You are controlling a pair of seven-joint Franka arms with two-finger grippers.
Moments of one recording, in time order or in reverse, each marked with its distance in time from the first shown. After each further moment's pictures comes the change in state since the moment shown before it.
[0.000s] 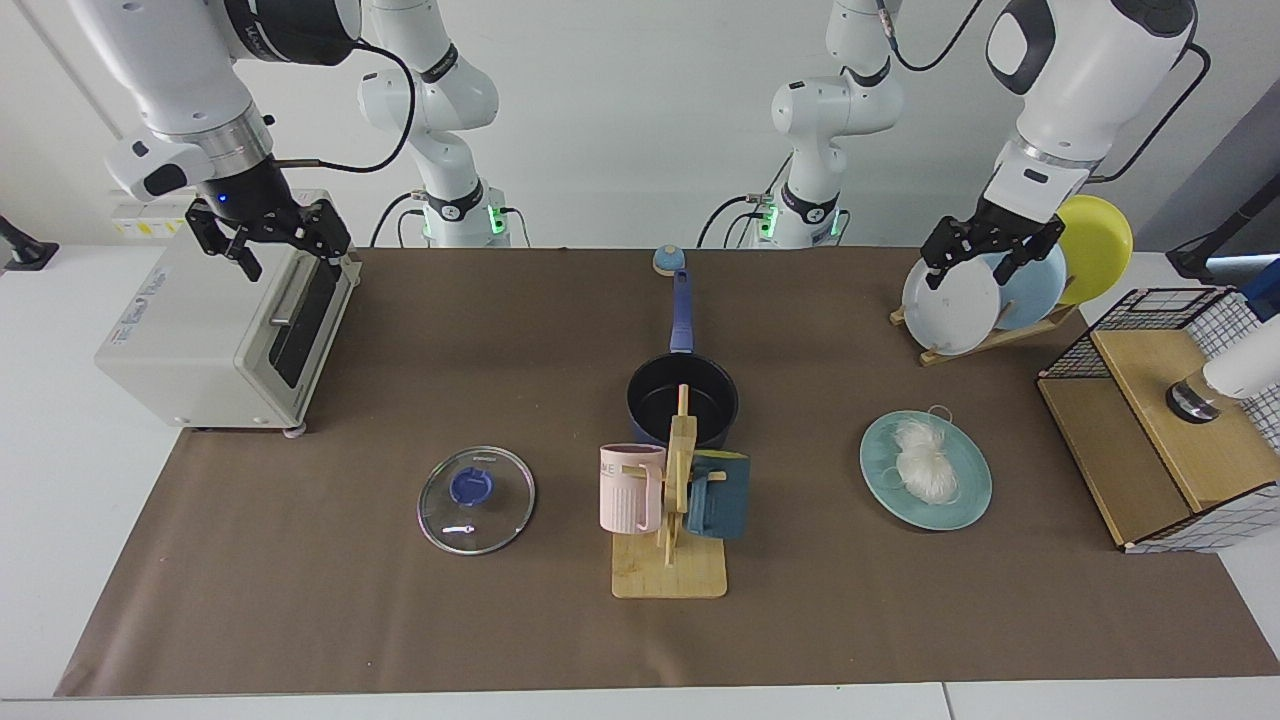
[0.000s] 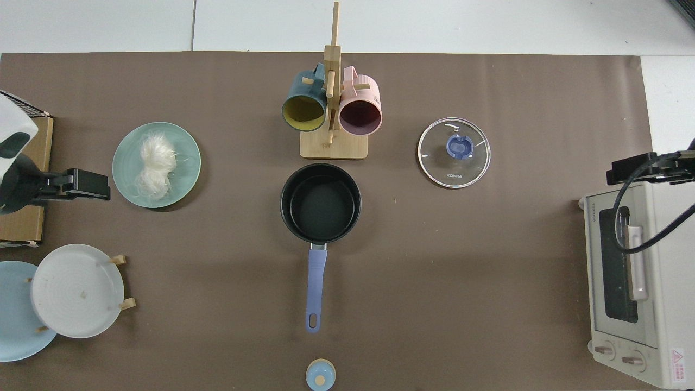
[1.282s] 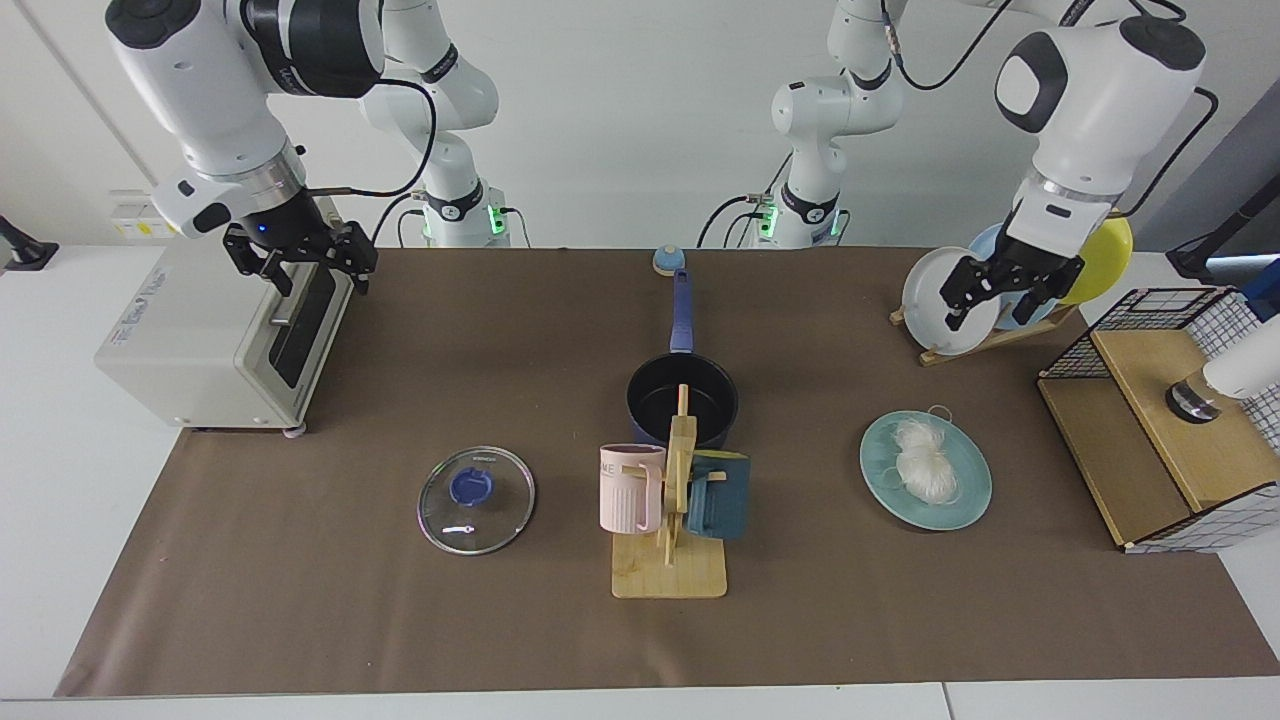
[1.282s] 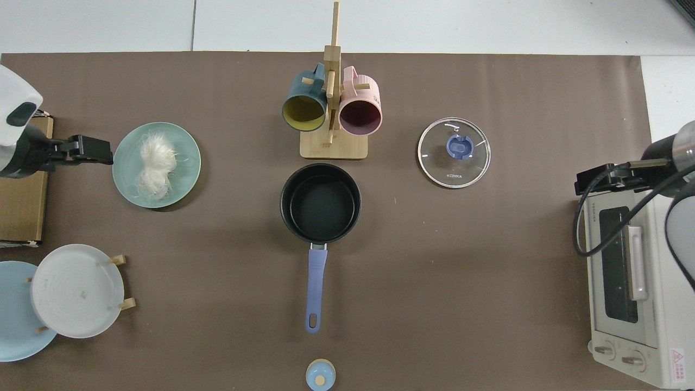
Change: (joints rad) left arm 0.010 0.109 0.016 0.026 0.000 0.179 -0.001; right arm 0.035 0.009 0.007 -0.079 0.001 0.032 0.000
